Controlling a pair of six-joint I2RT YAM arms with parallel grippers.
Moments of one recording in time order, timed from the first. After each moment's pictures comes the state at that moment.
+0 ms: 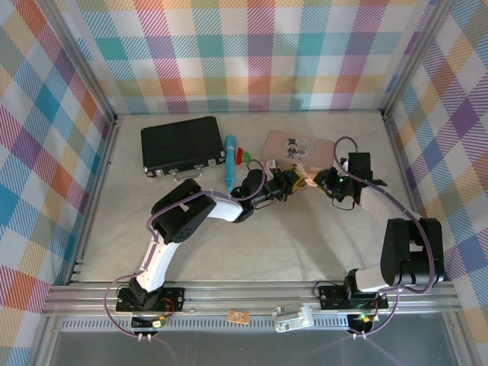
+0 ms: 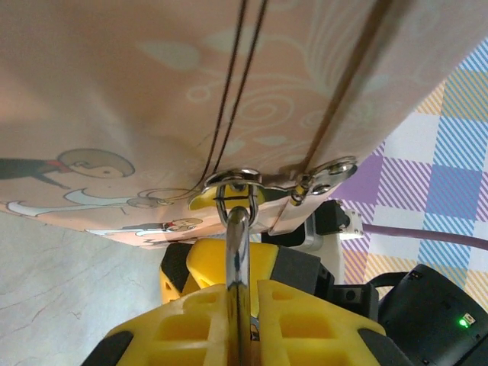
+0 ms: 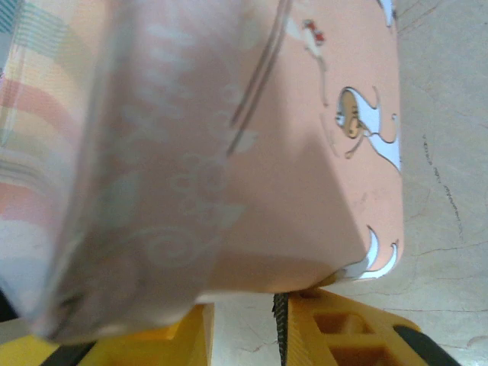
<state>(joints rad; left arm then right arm) -0.84 2.17 1.17 0.94 0.26 -1.66 0.01 1.42 0.79 -0.27 -0.48 0.73</state>
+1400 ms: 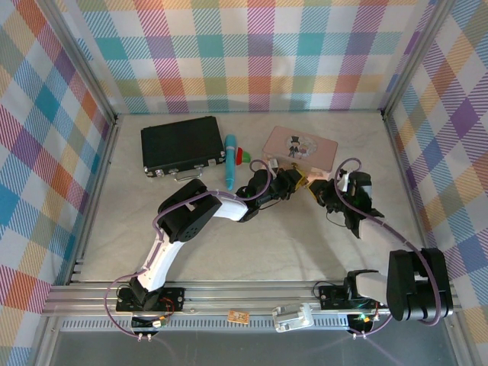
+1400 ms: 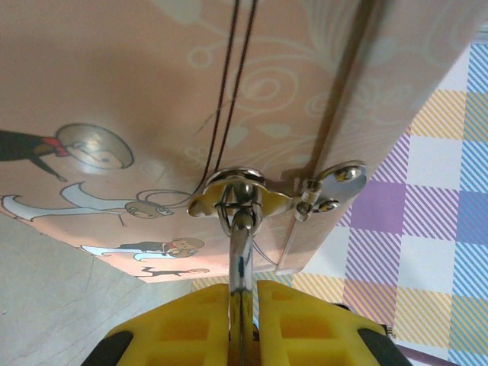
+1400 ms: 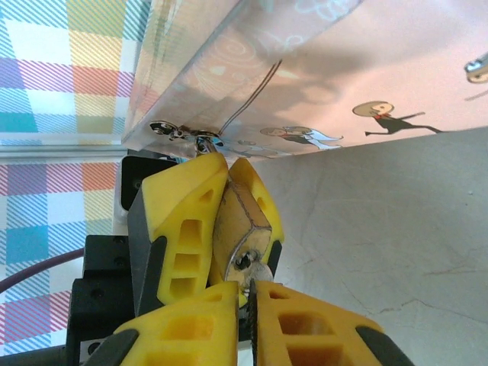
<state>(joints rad) -0.86 2.23 1.24 0.89 0.16 -1.62 0.07 1.21 0.45 0.24 -0.59 1.06</state>
